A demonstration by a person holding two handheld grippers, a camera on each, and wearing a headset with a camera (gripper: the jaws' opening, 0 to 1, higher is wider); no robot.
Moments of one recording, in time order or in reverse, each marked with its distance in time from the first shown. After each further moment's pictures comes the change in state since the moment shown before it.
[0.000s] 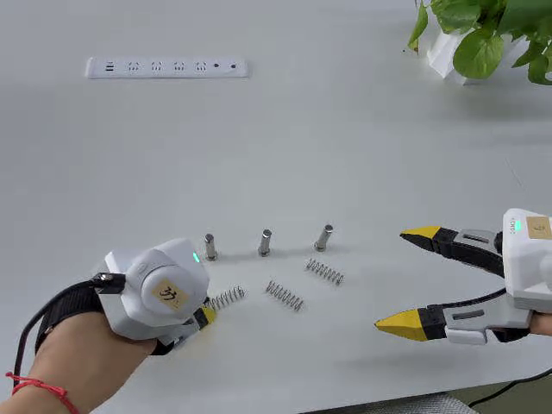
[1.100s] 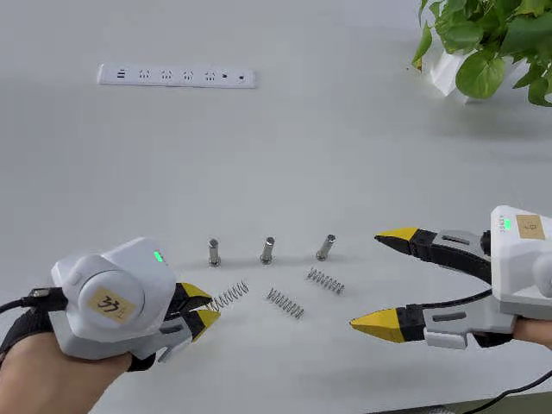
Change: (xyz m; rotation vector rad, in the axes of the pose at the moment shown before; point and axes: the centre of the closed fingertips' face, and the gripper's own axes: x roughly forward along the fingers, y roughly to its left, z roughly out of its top) left arm -0.053 -0.011 0.037 -0.118 -0.253 -0.016; right arm 0.014 0.029 0.059 -0.008 -0.094 0.062
